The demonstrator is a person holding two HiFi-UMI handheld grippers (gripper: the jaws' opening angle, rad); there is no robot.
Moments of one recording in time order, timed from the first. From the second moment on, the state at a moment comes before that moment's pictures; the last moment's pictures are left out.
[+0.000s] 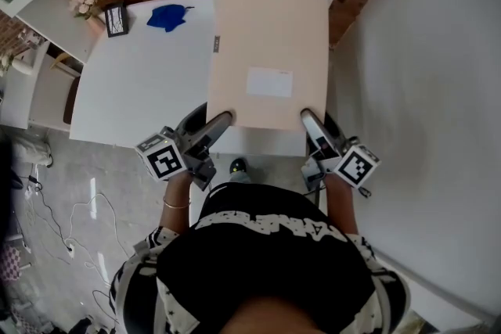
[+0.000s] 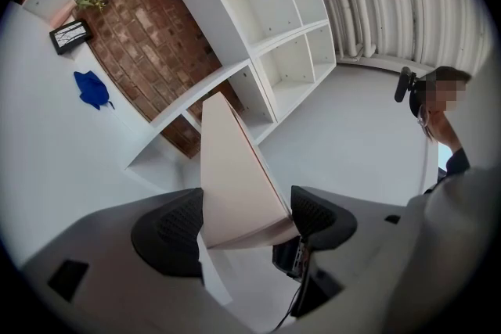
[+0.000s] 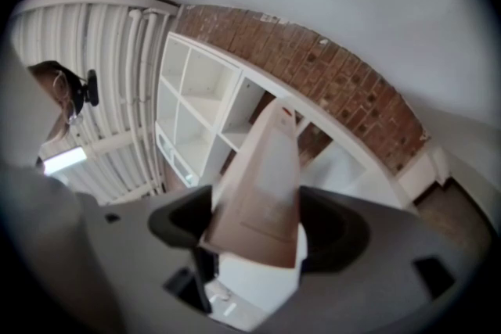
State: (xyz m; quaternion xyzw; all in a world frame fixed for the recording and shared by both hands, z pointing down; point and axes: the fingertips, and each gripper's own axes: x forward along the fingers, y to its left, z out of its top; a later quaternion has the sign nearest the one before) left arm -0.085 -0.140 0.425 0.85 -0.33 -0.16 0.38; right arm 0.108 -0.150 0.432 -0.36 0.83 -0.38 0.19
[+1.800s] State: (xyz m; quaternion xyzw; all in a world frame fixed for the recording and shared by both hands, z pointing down) left arm -0.115 -0.199 0.435 0.85 -0.29 -0.15 0.42; right arm 0.081 -0.192 0.429 -0.43 0.80 -0.37 0.21
